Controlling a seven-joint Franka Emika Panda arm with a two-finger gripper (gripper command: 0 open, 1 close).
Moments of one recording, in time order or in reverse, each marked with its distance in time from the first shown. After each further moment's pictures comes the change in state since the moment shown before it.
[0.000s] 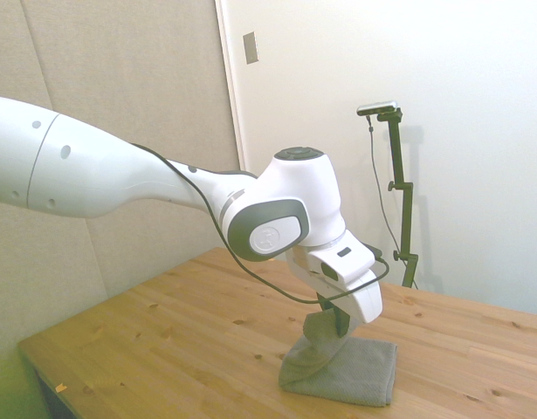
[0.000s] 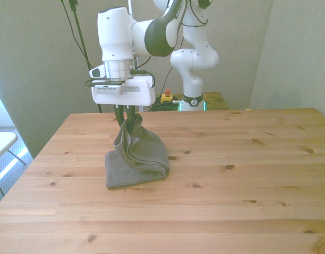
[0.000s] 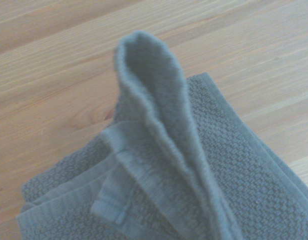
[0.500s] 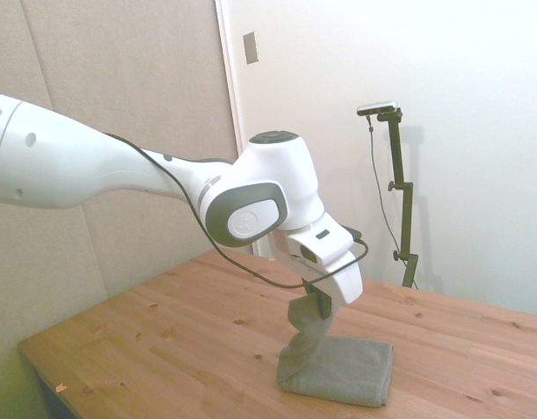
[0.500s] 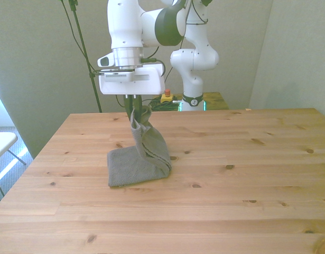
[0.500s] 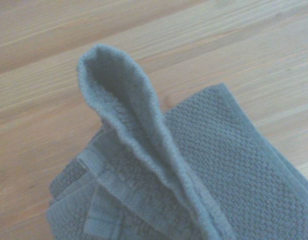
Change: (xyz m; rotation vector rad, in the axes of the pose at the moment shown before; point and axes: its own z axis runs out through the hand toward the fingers) arm -0.012 -0.005 -0.020 0.029 0.010 -0.011
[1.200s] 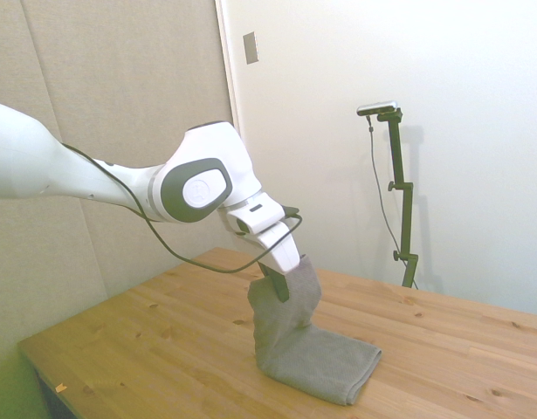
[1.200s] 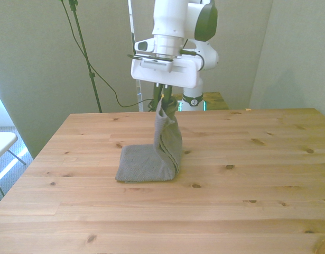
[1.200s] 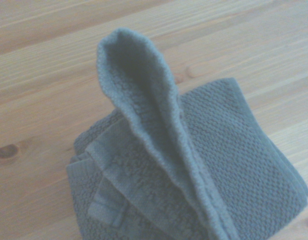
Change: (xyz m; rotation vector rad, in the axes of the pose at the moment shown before) arm -0.091 -0.029 -0.036 -0.098 0.118 0.032
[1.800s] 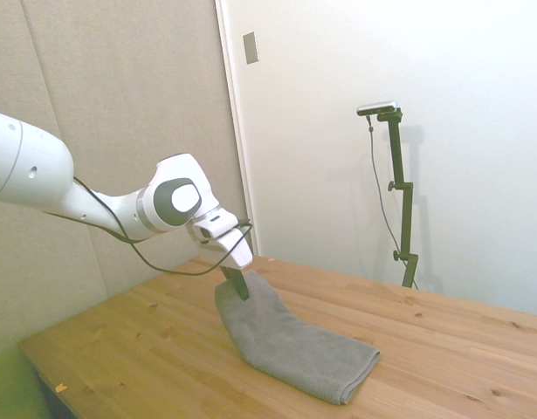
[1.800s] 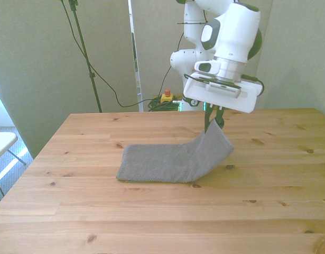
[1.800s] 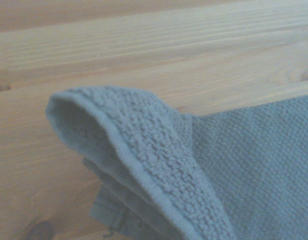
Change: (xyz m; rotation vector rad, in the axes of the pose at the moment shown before) arm -0.141 -0.094 0.021 -0.049 0.063 -0.149
